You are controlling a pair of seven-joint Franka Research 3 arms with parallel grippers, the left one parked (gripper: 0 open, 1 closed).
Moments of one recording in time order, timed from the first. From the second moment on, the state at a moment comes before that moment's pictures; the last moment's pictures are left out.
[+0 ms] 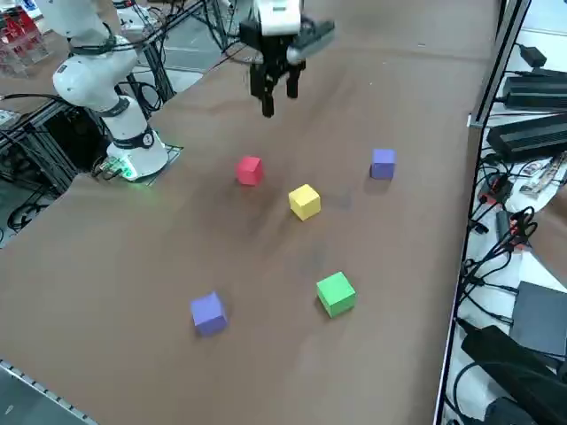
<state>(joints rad) 0.04 0.04 -0.05 -1.93 -0.01 1.89 0.33</state>
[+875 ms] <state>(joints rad) 0.08 0.06 -0.04 -2.23 -0.01 2.21 1.03</state>
